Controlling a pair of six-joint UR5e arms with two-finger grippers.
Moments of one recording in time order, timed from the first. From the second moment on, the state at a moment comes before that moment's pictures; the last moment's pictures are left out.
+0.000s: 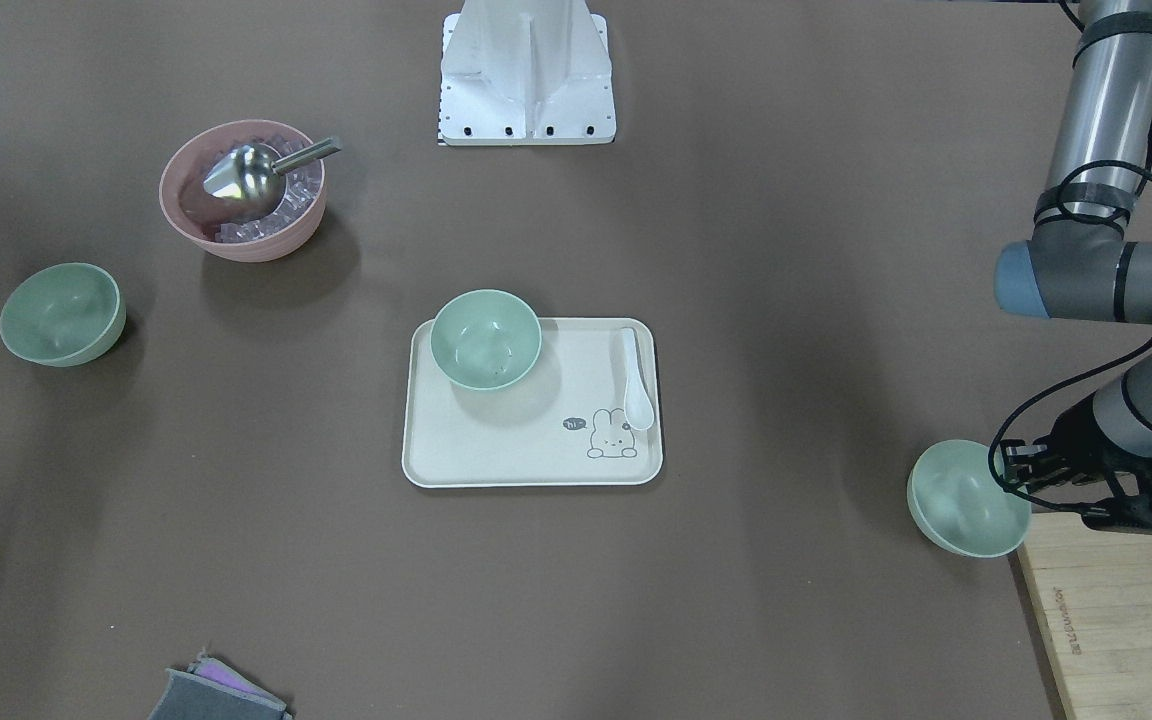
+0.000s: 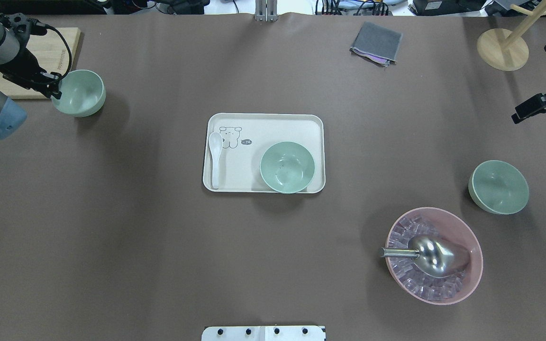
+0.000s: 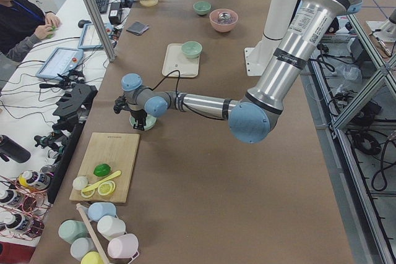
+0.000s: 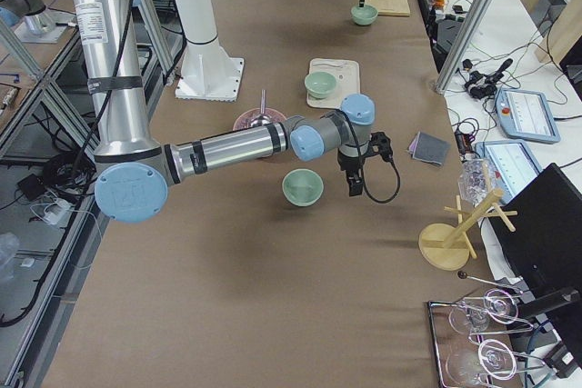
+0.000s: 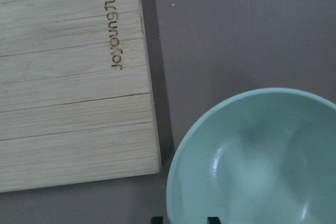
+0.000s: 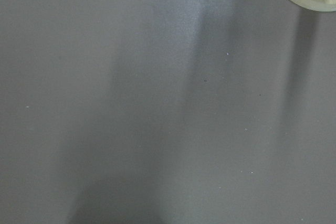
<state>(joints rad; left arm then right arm) -1.12 -2.05 -1.17 -1.98 -2.21 -0.52 1.22 -1.46 1.70 -1.41 2.24 0.29</state>
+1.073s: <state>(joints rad) -1.13 -2.07 -1.13 -1.98 -2.22 -0.53 1.22 -1.46 1.71 -1.41 2.24 0.29</state>
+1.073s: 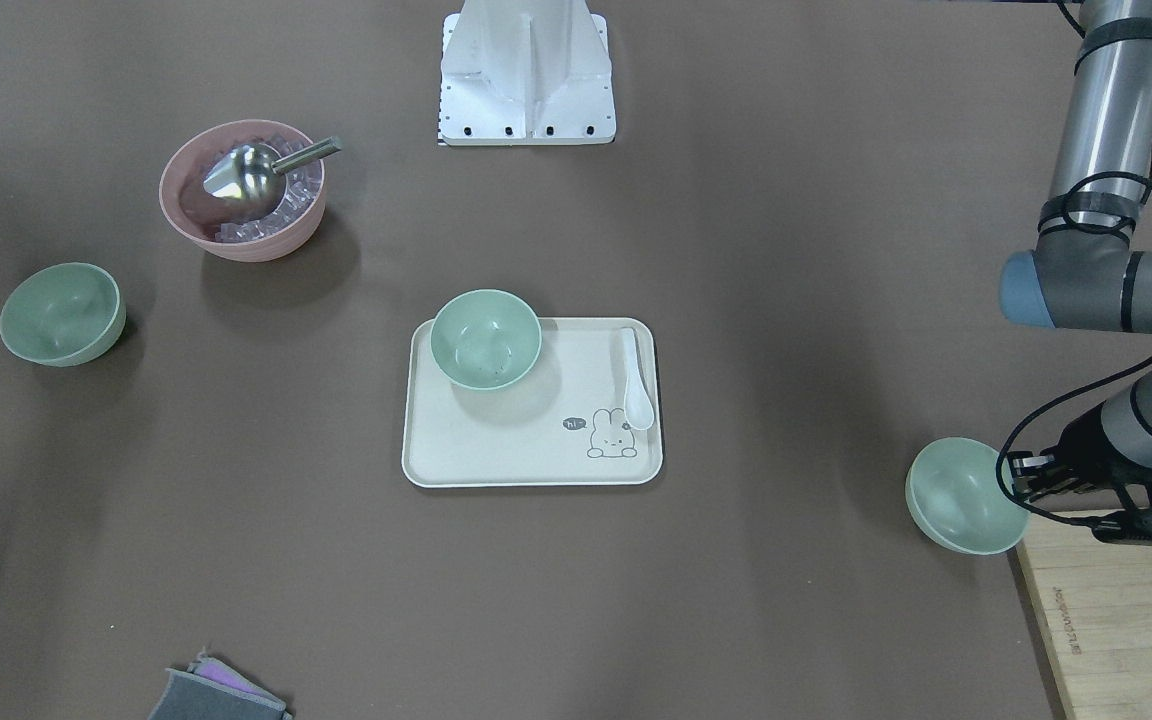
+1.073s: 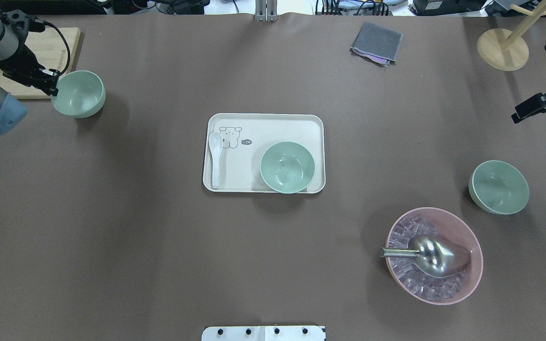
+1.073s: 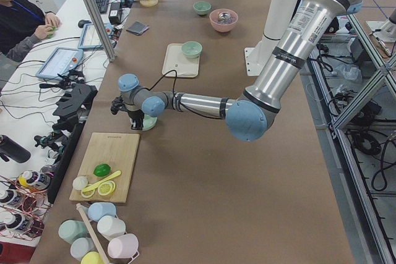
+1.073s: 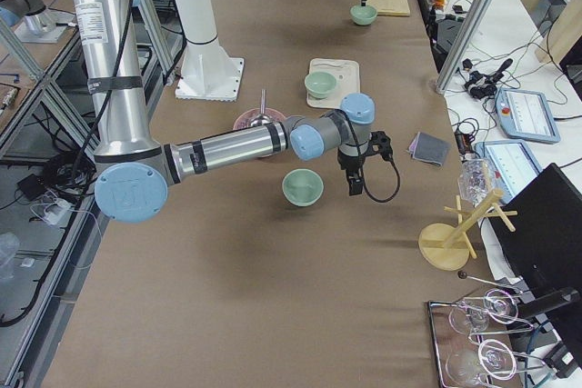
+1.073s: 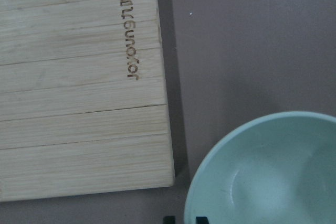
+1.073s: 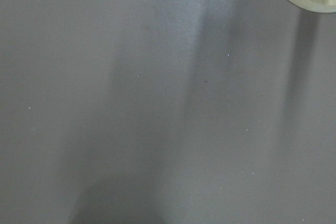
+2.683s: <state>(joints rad) -1.13 -2.08 -1.12 -1.98 -2.21 -0.52 1.21 -1.46 1.70 -1.41 2.24 0.29</state>
